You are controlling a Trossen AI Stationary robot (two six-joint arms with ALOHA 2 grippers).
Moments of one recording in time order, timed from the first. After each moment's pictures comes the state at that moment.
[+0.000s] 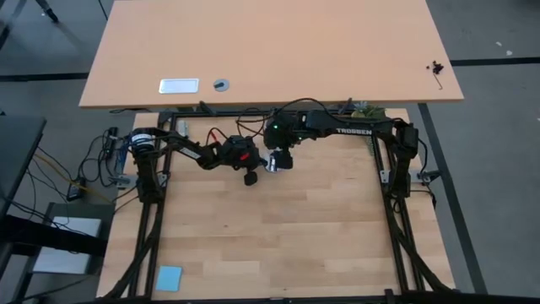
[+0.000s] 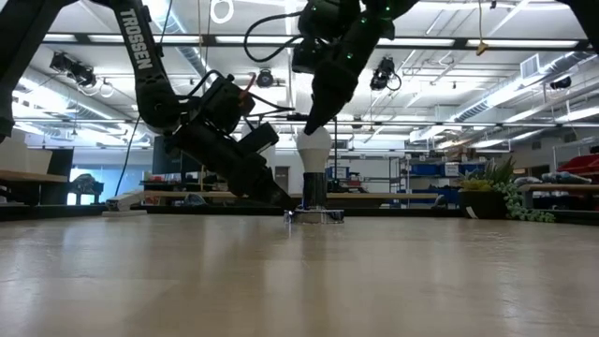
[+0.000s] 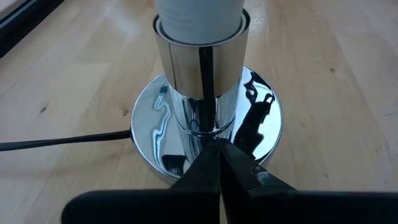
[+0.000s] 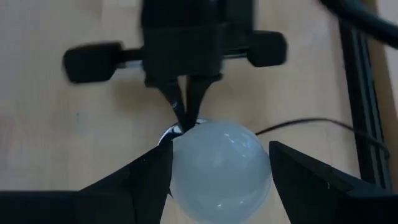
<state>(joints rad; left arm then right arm) 0.36 1.86 0.68 0.64 0.18 0.18 -0.28 1.88 1.61 -0.75 -0.01 -0.29</state>
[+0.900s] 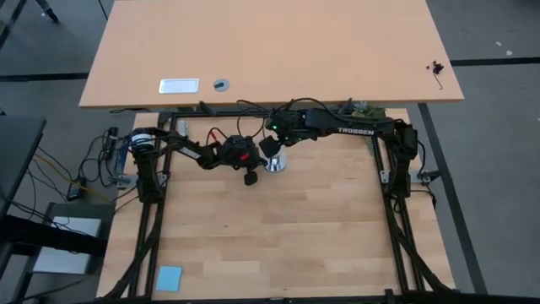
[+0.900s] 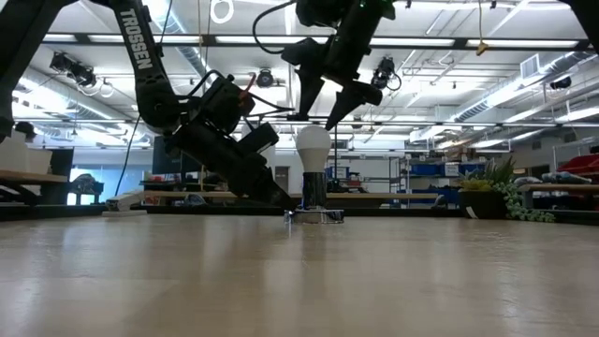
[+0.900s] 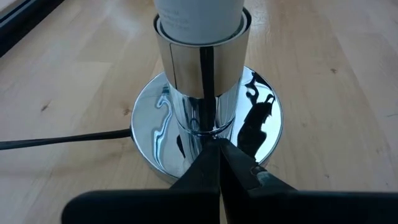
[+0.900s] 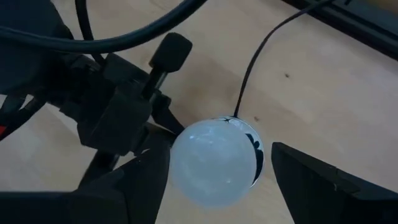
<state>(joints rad) 0.36 1.86 0.68 0.64 0.18 0.17 -0.24 1.88 1.72 -0.88 0.16 0.68</state>
